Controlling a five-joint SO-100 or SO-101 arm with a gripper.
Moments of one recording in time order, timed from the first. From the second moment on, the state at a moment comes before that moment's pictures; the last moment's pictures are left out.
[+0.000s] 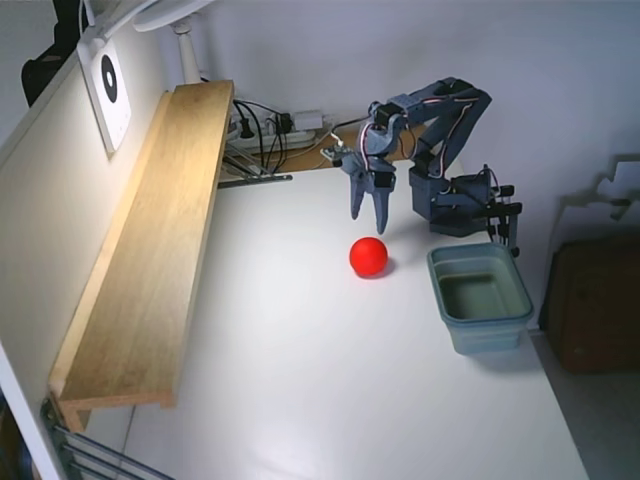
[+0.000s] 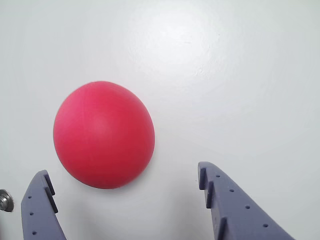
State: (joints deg) arm -0.8 137.2 135.1 64.8 -90.1
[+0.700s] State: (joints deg) arm -0.9 137.6 146.4 52.6 -90.1
